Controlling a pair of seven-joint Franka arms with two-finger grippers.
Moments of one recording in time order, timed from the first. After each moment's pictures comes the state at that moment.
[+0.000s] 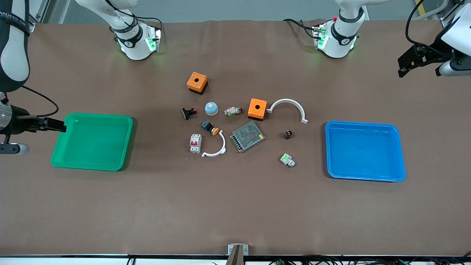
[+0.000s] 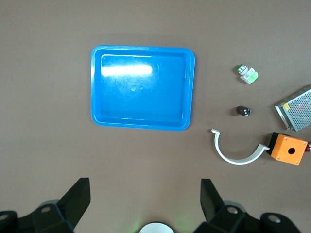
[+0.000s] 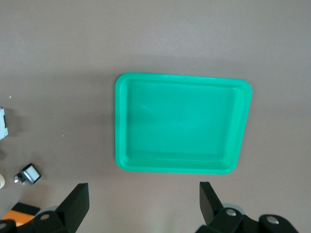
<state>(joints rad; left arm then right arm) 0.06 -0.10 -0.18 -1.55 0.04 1.44 -0.08 -0.04 0.27 -0.04 -1.45 -0.03 1.54 -0.08</state>
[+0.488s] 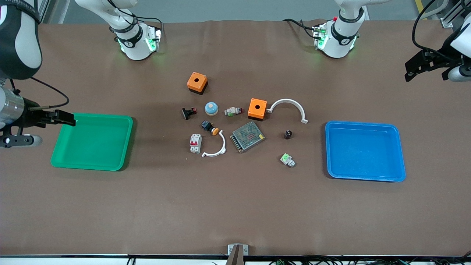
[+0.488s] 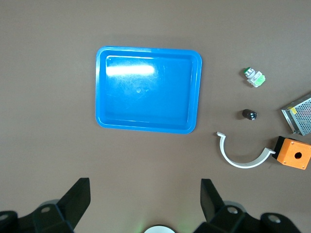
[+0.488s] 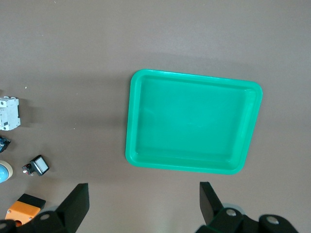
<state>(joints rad) 0.10 -0.08 -0.18 -1.55 0.04 1.46 -0.06 0.00 0.16 -0.04 -1.56 -0.03 1.59 -0.08</state>
